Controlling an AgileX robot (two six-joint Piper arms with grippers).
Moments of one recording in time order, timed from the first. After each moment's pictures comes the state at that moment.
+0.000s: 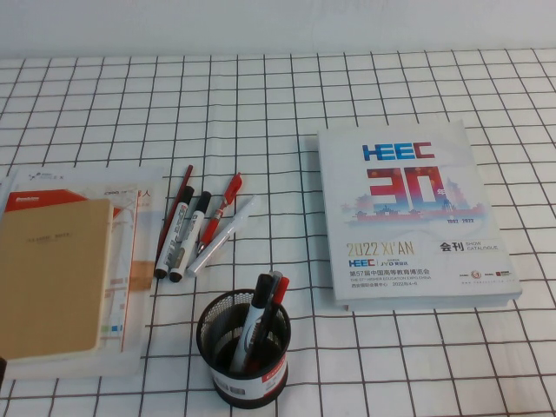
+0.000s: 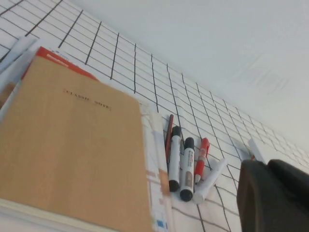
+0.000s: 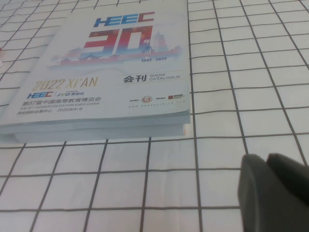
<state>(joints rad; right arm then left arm) 0.12 -0.02 0.03 0.14 0.38 0.03 -0.11 -0.01 0.02 -0.44 0.21 -0.10</state>
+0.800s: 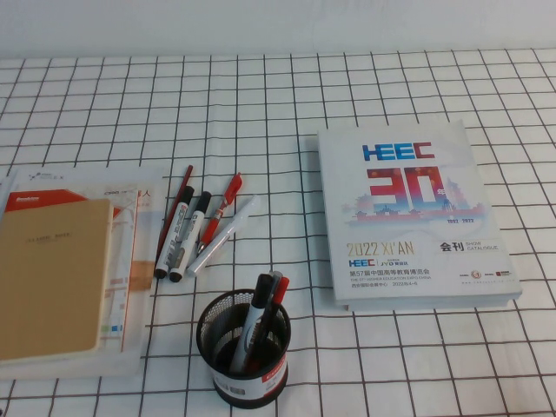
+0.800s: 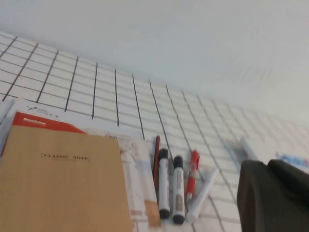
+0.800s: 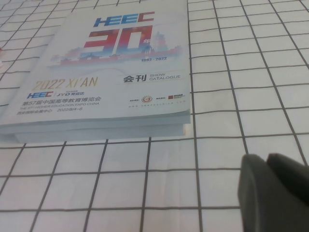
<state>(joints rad) 0.12 -0.02 0.03 0.14 0.38 0.03 -0.11 0.12 -0.19 -0.47 0.28 0.11</state>
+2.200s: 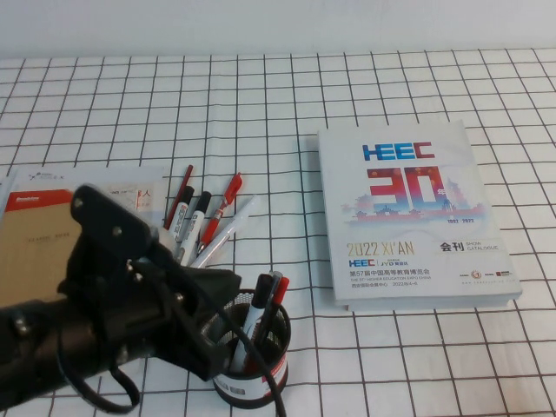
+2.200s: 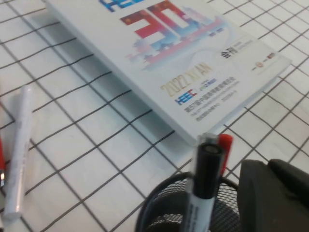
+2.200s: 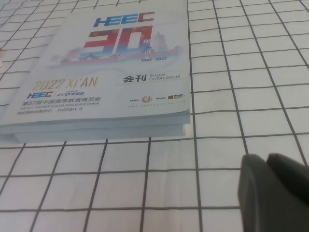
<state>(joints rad) 0.12 -0.02 0.03 0.14 0.38 0.03 -0.59 1.05 -0.55 -1.24 0.31 1.25</state>
